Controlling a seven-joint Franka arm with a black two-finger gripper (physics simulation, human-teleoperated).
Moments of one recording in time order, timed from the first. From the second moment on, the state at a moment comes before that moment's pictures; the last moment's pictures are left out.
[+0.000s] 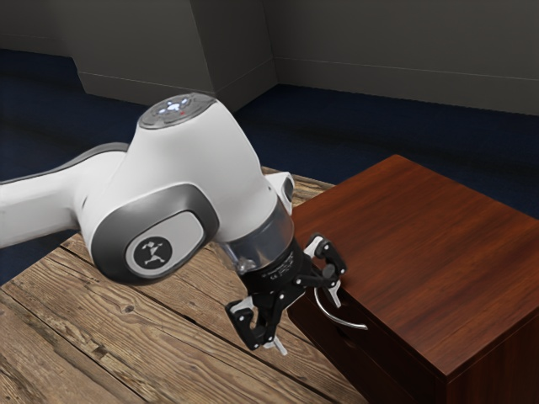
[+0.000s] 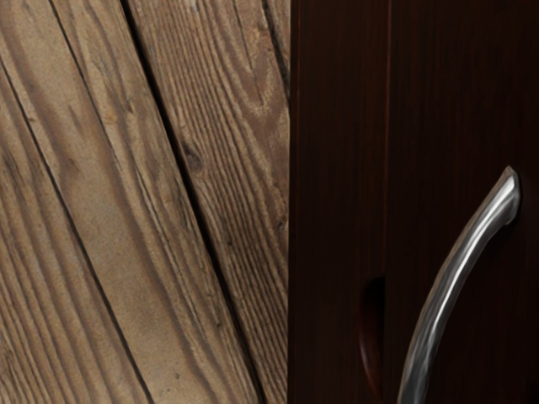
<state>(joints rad) -0.67 -0.27 0.30 -2.06 0.03 2.03 -1.63</state>
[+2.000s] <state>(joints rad) -0.67 -0.45 0.28 -2.25 0.03 2.05 -1.68</state>
